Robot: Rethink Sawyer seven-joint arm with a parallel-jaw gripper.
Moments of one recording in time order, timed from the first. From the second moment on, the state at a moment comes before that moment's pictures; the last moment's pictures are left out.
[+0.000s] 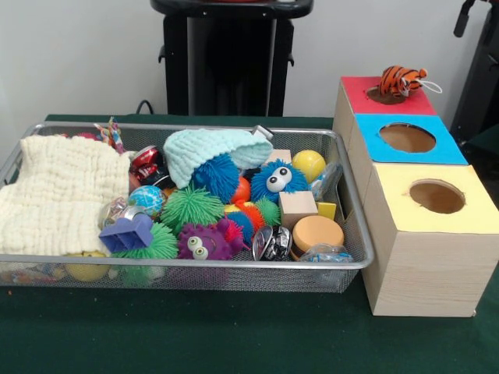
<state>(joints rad) 0.98 -0.65 -0.65 1.90 0.75 0.52 2.83</state>
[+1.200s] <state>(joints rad) 0.92 -0.69 -0.54 2.05 0.78 0.31 2.83</state>
